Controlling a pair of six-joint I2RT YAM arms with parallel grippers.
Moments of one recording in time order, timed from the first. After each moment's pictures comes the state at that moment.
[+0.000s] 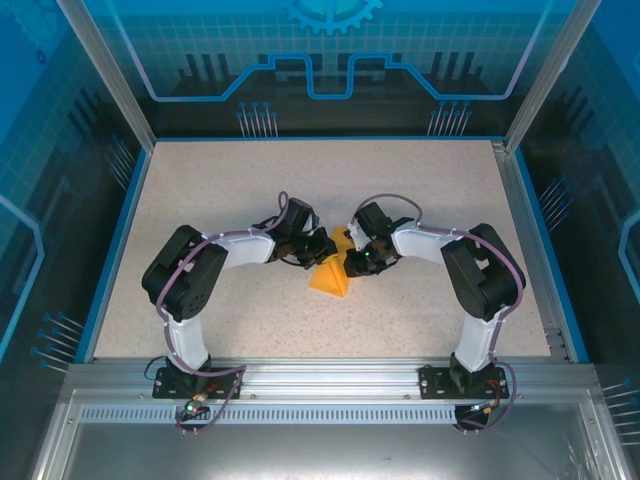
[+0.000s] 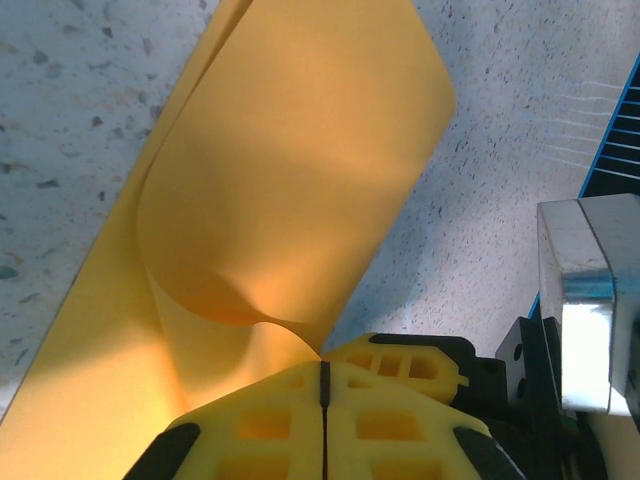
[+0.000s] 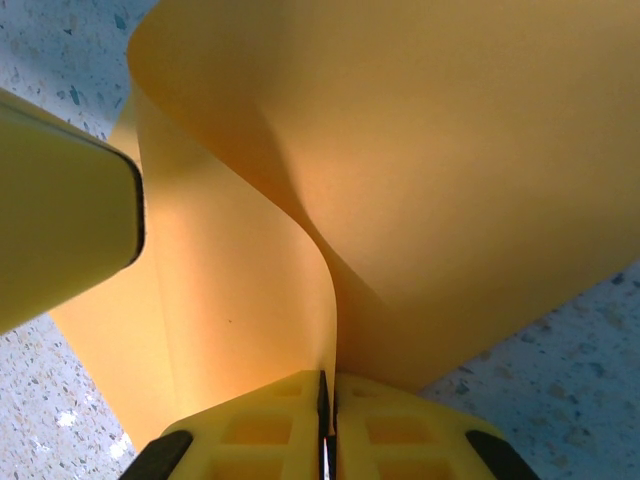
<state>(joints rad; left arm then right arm) -0.52 1.87 1.02 -0.02 0.51 -1.09 0.53 1.85 1.06 -0.48 -0.36 0.29</state>
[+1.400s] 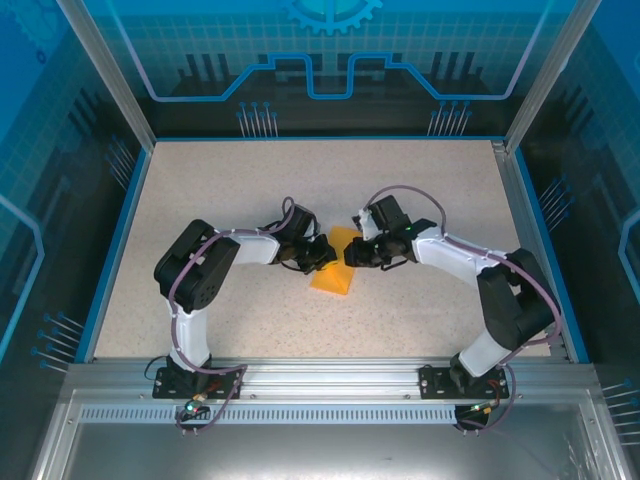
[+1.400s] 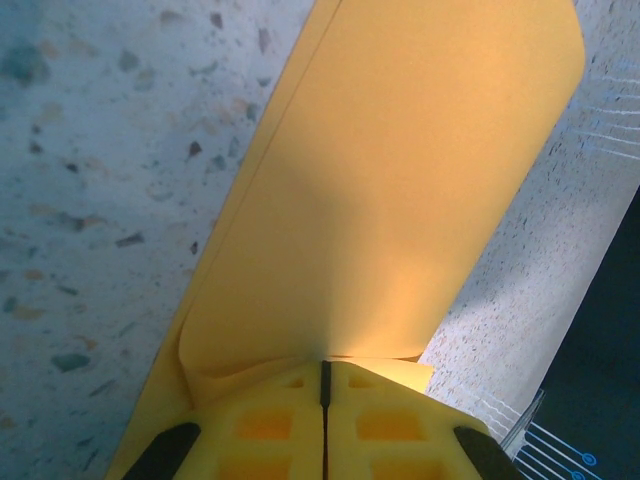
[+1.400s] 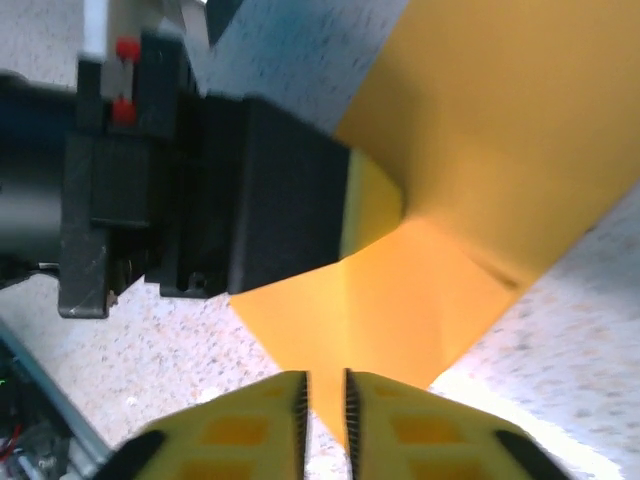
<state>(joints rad) -0.52 1.96 1.02 0.00 0.52 -1.05 0.53 1.61 0.97 -0.42 -0.45 0.47</state>
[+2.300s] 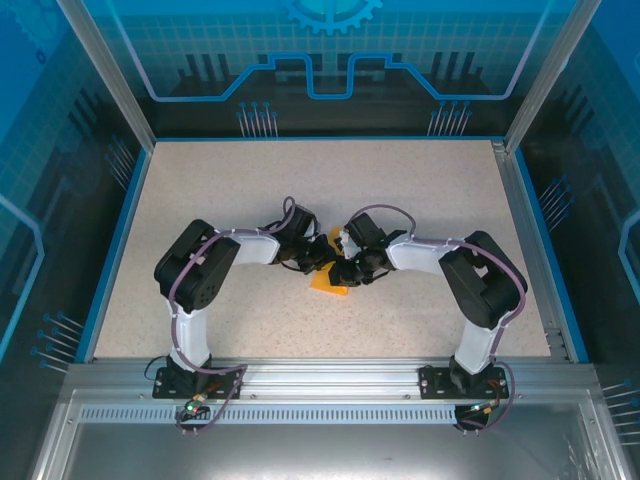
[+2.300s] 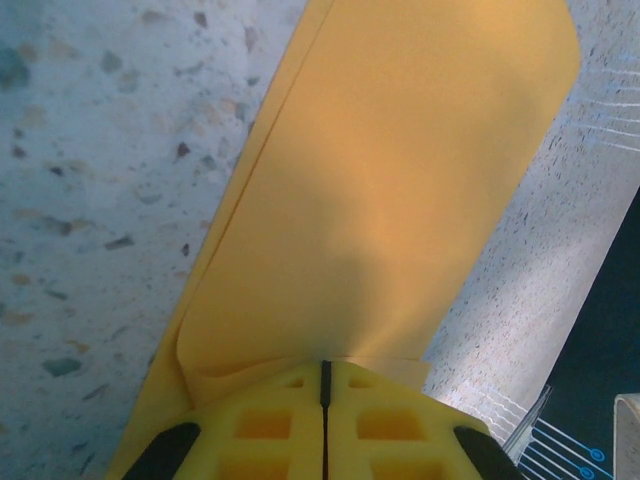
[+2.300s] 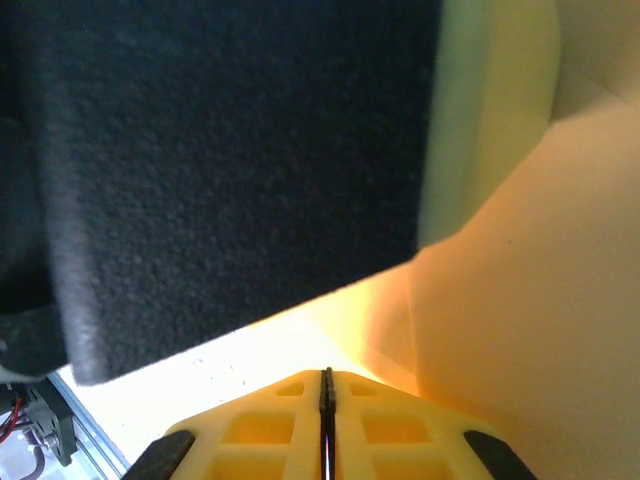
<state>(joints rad) -0.53 1.96 1.02 0.00 0.52 -1.03 0.63 1.80 0.97 -0.32 -0.51 0.56</state>
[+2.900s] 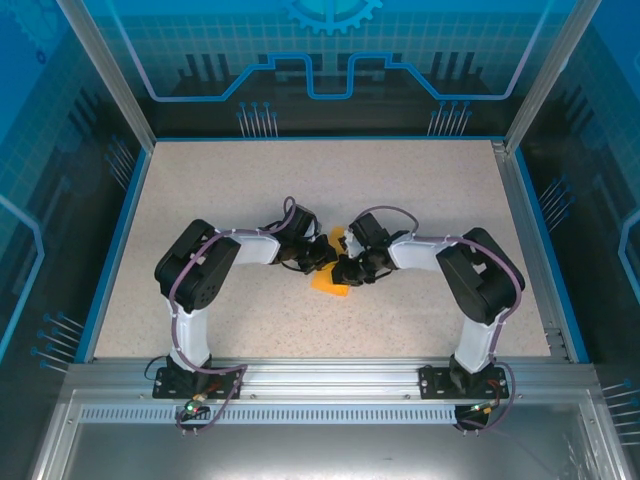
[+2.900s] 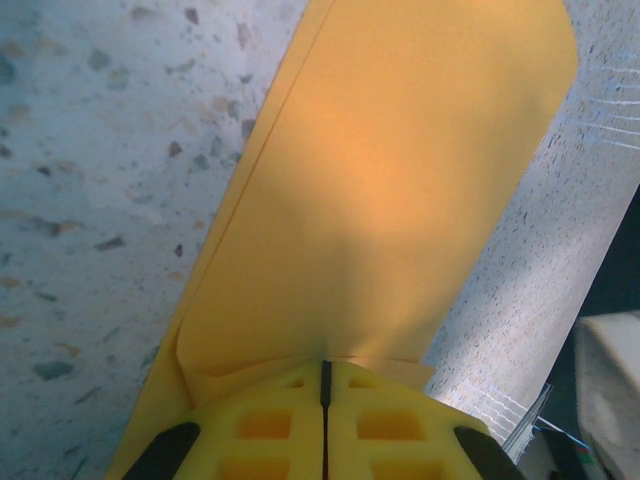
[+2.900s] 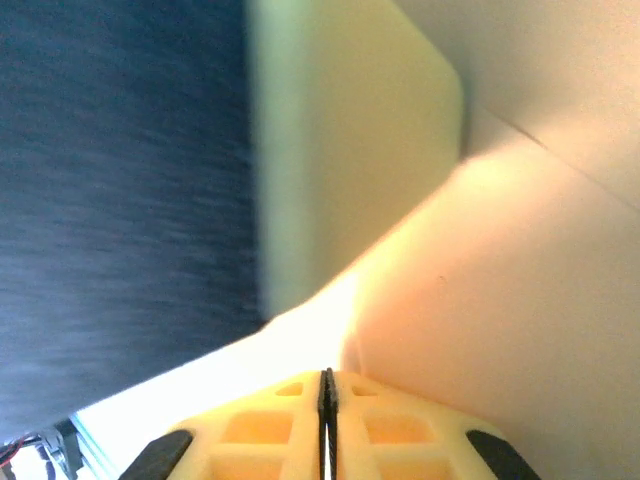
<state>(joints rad) -0.53 1.96 1.02 0.00 0.52 -1.03 0.59 1.83 0.94 -0.27 -0.53 0.58</state>
